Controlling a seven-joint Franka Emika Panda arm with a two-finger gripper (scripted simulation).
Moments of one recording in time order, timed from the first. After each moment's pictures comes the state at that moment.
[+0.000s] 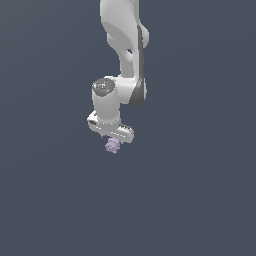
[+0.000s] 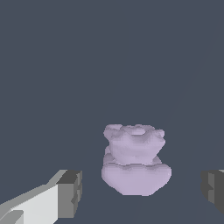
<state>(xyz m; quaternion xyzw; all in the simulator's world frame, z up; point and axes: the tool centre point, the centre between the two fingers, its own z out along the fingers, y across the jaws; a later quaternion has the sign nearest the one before) -0.040 -0.073 0.094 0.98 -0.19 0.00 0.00</state>
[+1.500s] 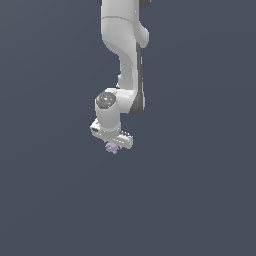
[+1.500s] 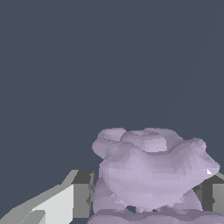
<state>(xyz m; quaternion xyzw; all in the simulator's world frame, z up) -0.042 -0.074 0.041 0.98 -0.19 0.00 0.00</state>
